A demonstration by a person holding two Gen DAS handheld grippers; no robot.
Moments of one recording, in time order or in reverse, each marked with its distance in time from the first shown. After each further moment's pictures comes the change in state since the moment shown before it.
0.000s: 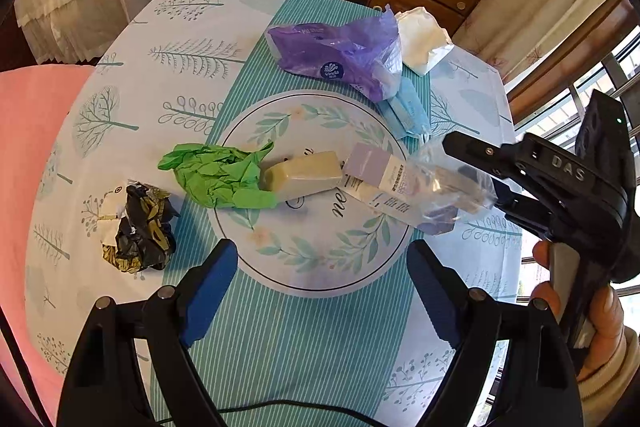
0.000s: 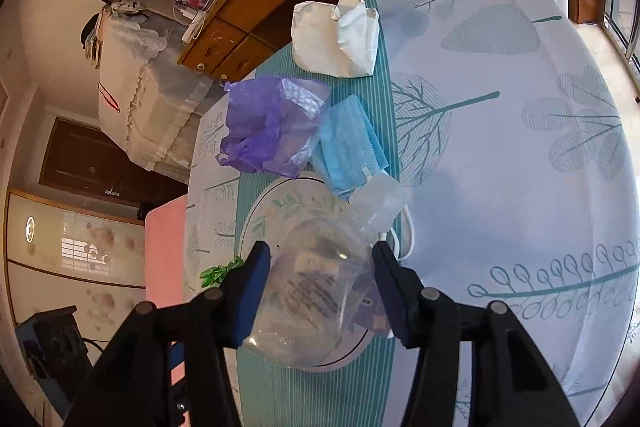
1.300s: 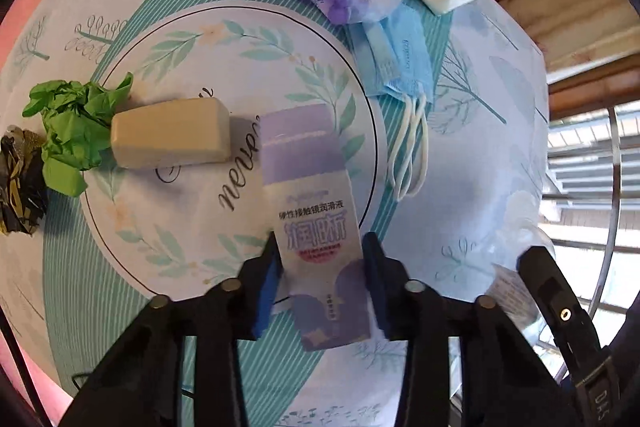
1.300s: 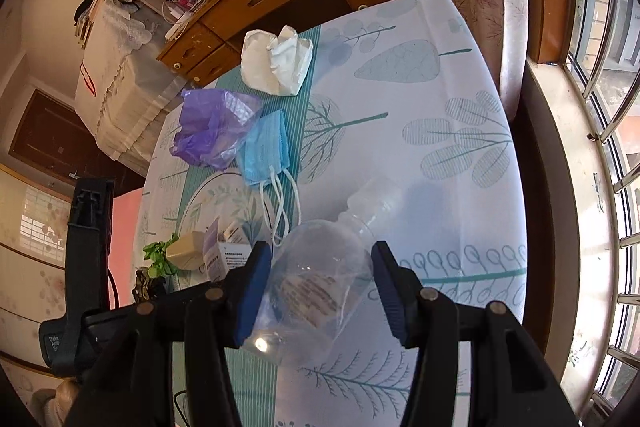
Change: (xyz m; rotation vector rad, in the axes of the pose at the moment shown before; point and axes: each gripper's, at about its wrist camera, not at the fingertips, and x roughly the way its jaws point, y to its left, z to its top) left arm 0.109 -0.070 0.012 -0.181 0.224 -0.007; right arm -0.049 -0.043 -0.019 -0.131 -0.058 -0.163
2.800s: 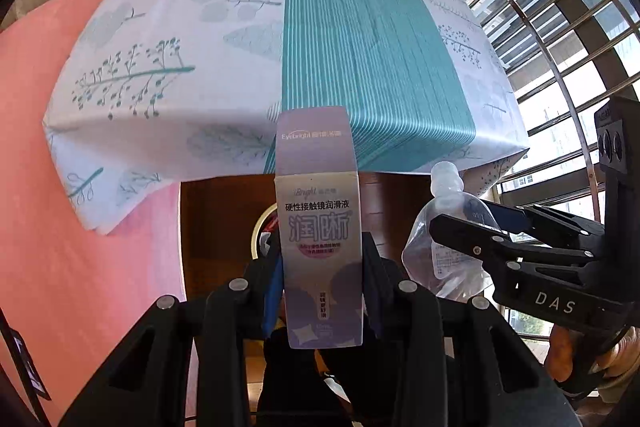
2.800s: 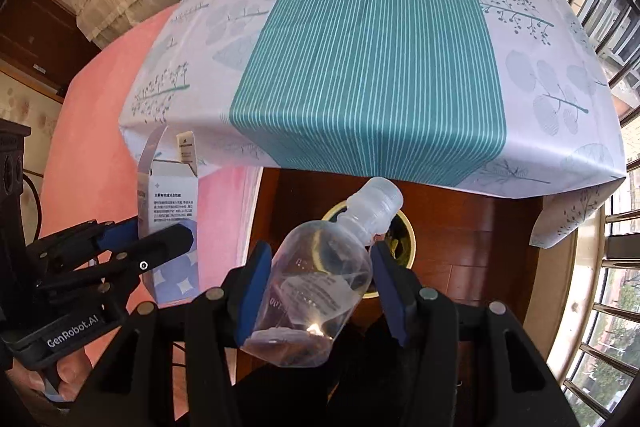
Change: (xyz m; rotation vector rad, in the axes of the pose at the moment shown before) left arm -0.127 0.356 -0.336 0.417 -0.063 -0.157; right arm -0.011 0.232 -0.432 -0.151 0.213 -0.260
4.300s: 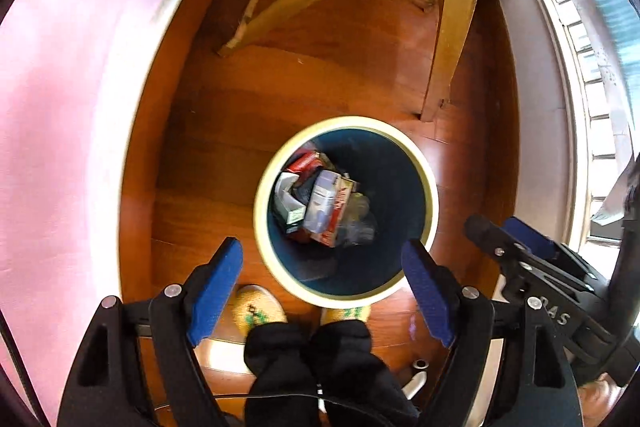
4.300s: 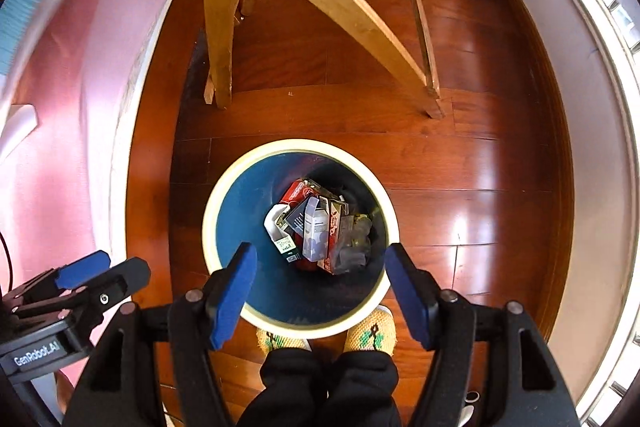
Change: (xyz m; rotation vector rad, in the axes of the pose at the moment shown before) left arm 0.287 0.074 -0.067 -0.241 0.168 0.141; right arm 0.270 -0.109 -0.055 0.126 0.077 -0.087
